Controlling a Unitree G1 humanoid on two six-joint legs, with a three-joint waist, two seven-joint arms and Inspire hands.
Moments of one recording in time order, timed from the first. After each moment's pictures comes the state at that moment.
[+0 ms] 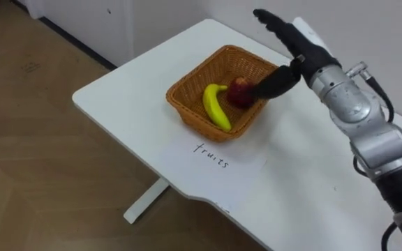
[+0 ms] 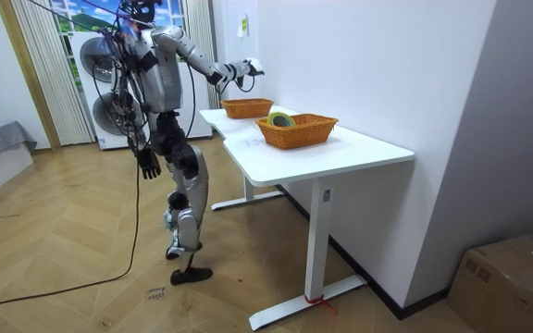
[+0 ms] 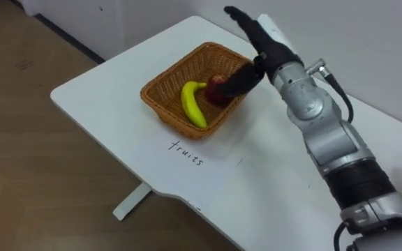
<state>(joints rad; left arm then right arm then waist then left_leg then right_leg) 0.33 0.26 0.04 0.89 0.17 0.14 -0.03 -0.56 -0.51 0.25 0.30 -0.04 0.05 0.02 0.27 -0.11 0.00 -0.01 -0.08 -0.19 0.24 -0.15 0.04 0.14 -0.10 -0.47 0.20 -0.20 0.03</state>
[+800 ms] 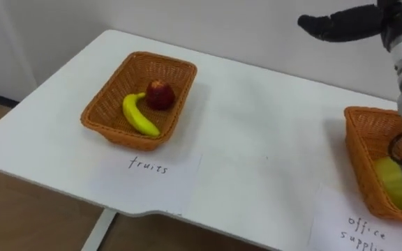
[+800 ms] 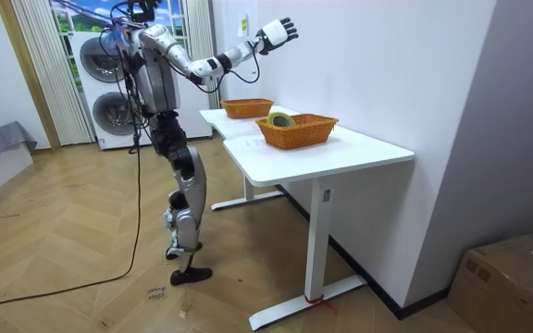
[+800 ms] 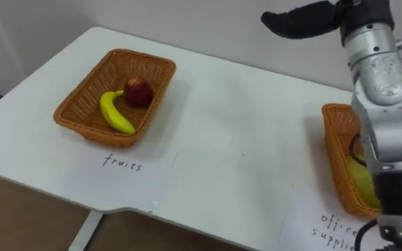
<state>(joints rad) 0.28 0.26 0.08 0.91 0.17 0.09 0.04 -0.48 -0.60 -0.09 0.13 0.22 0.01 -0.05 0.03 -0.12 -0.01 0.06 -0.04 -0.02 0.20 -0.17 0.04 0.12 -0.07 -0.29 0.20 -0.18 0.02</state>
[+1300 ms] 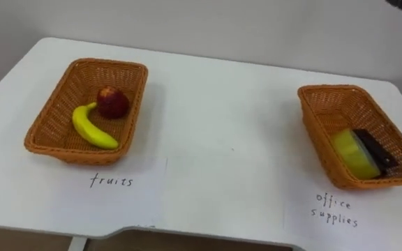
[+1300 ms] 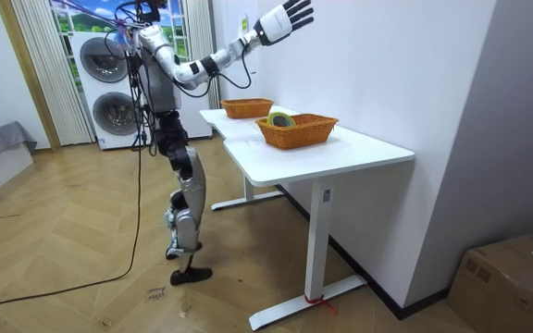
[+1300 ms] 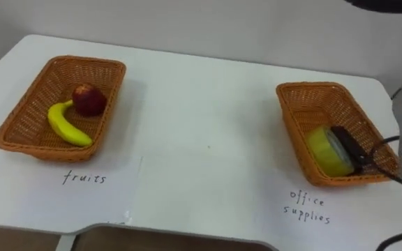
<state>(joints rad) 0.30 0.25 0.08 0.94 0.17 0.04 0.12 -0.32 -0.62 -0.29 0.05 0.46 -0.02 -0.24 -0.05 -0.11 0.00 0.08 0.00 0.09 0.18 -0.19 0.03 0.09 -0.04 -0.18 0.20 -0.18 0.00</state>
